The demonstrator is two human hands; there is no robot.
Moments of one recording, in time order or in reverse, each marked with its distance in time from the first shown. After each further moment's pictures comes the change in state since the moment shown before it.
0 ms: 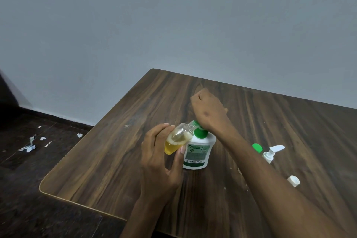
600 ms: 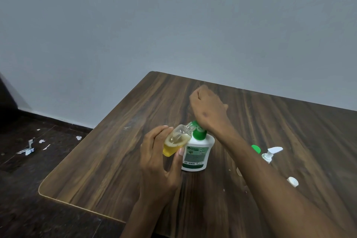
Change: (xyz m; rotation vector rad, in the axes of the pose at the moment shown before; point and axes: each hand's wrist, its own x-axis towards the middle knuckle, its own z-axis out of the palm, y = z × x) left_hand 0.000 -0.001 0.000 -0.011 0.007 0.001; right_hand 0.003 0.001 0.001 -0.010 0.048 -0.047
